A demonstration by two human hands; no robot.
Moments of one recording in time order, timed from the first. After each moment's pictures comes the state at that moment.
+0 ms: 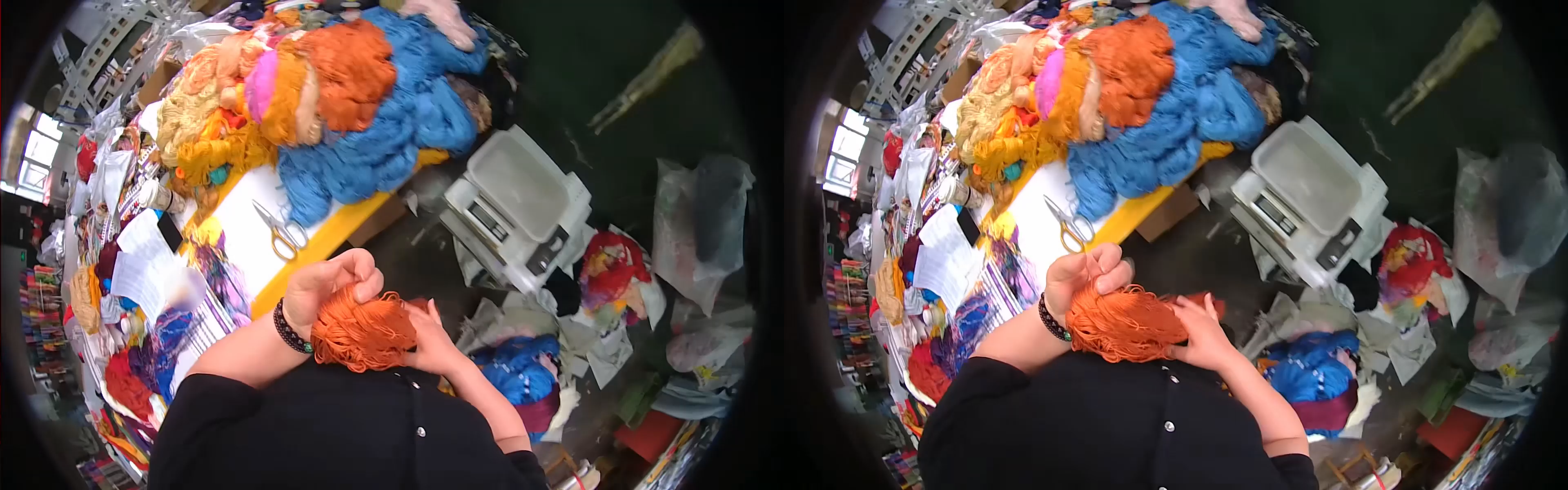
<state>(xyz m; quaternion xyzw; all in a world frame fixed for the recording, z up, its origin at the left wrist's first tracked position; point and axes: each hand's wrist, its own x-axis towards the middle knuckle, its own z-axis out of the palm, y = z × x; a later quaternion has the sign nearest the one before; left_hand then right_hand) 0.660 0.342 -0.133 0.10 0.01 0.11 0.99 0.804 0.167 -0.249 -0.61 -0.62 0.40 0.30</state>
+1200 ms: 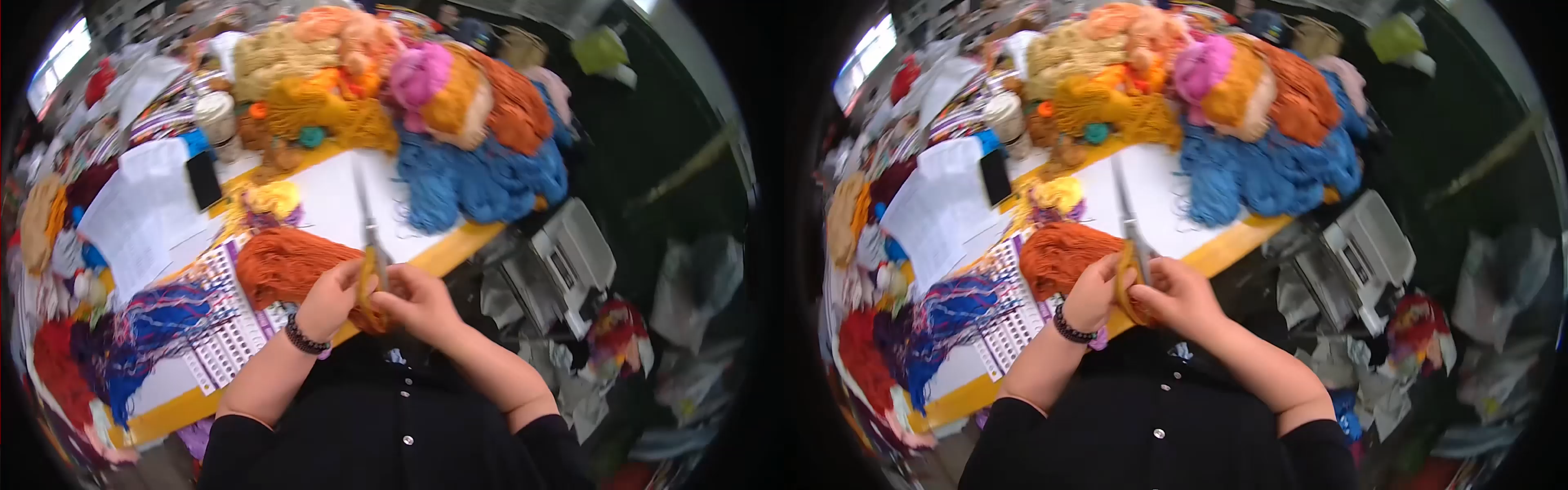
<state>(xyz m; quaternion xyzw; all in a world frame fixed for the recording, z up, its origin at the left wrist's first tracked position) 0.368 0.414 -0.309 0.43 0.26 0.35 0.79 0.531 0.359 -0.278 -0.54 -0.52 0.49 0.44</state>
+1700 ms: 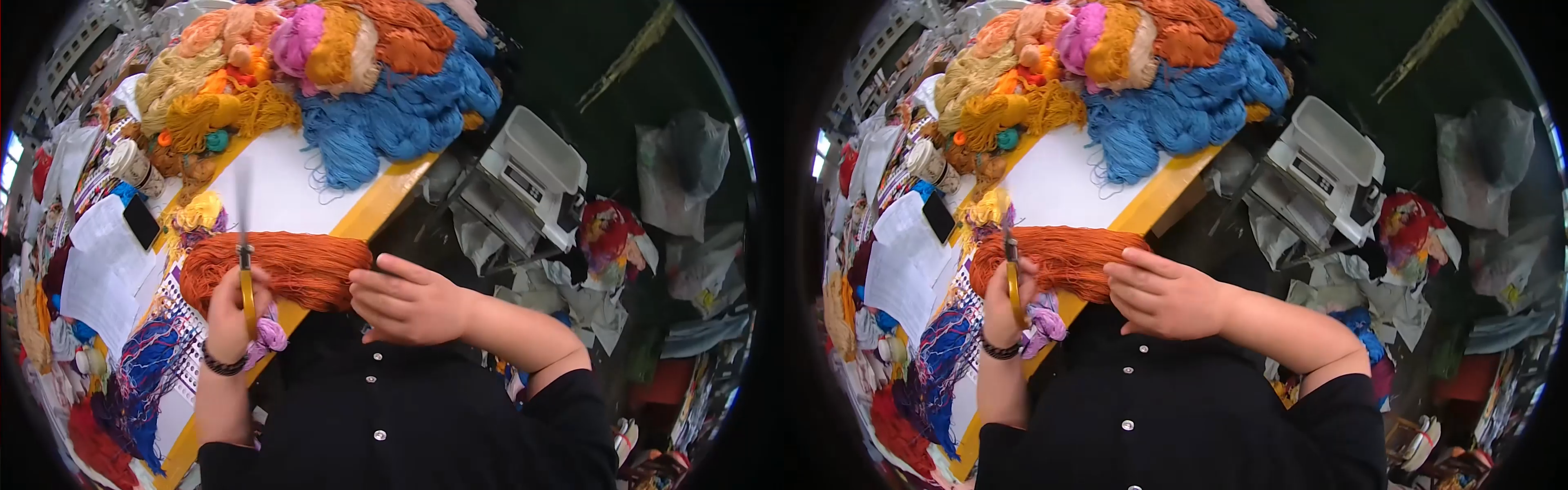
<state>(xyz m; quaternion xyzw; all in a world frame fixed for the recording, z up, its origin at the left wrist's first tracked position) 0.342 0.392 -0.272 0.51 0.33 0.32 0.72 0.606 0.277 -0.258 -0.37 -0.89 -0.14 0.23</state>
